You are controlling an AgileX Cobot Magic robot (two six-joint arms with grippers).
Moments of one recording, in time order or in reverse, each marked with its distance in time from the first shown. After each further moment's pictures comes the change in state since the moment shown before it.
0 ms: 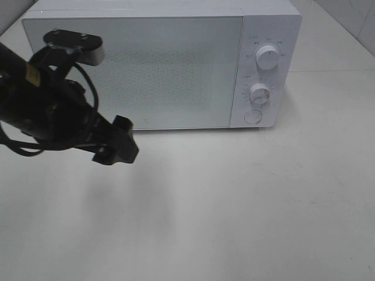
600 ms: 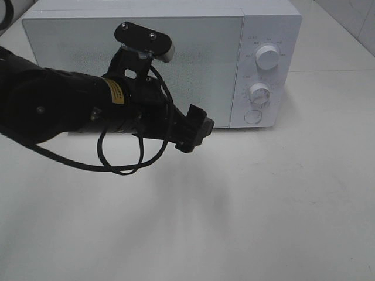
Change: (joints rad) left arm -0.170 0.206 0.000 0.000 -0.640 0.062; right arm 0.000 0.000 0.000 0.000 0.000 0.000
